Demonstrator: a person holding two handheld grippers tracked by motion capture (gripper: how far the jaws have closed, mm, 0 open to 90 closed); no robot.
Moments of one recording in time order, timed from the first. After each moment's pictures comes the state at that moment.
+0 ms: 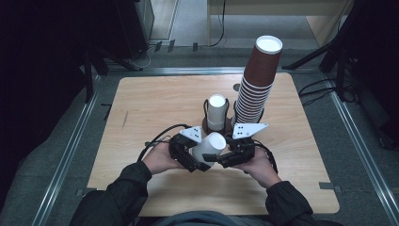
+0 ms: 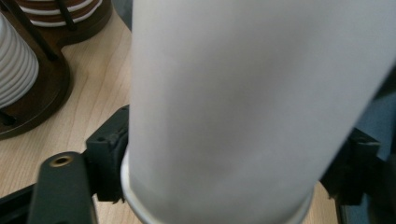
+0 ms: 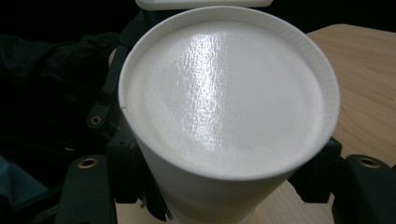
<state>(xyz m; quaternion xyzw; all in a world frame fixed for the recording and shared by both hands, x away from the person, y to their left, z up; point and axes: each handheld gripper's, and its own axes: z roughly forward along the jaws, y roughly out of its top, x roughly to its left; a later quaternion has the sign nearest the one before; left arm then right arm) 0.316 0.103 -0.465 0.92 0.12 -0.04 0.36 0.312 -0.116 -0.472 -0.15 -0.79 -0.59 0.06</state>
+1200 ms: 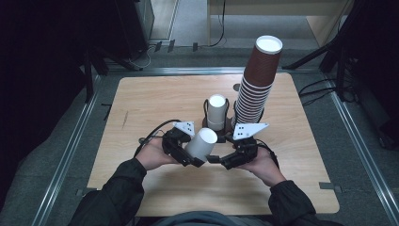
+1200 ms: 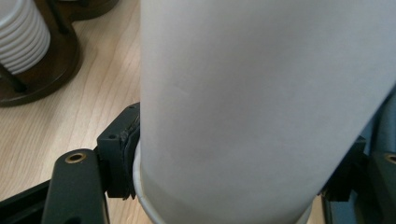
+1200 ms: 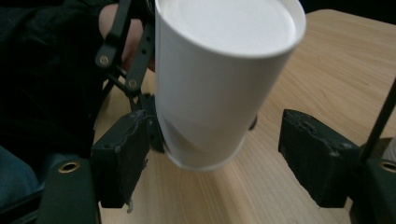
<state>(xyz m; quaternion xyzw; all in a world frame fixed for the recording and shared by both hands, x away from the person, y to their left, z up) 0.330 0.128 -0.460 0.92 0.15 -0.08 0.36 0.313 -0.123 -0.470 -0.15 -0.82 -0.56 0.03</state>
